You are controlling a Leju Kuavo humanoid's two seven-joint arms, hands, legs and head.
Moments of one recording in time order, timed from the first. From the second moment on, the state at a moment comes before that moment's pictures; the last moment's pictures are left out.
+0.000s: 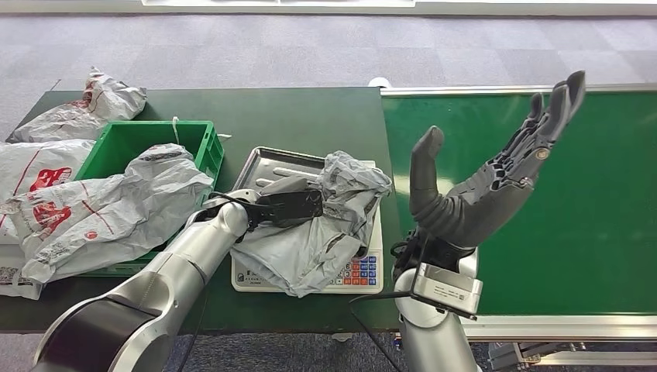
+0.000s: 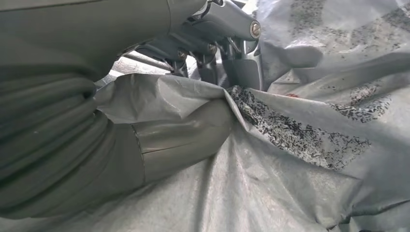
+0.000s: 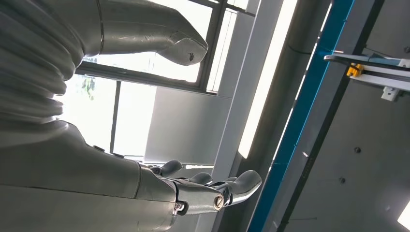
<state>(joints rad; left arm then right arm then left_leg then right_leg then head) -0.89 -0.23 -0.23 -0.35 -0.88 -0.38 -0.43 -0.30 0.35 0.28 -1.68 0.49 -0.70 -0.70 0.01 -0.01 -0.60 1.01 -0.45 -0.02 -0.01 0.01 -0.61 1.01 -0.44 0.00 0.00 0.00</state>
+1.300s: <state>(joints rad) -0.94 -0.07 0.02 -0.49 -0.64 0.26 -0.27 -0.28 0.35 0.24 -1.70 0.51 -0.70 -0.70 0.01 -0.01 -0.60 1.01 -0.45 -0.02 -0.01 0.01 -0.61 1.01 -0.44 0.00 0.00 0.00</state>
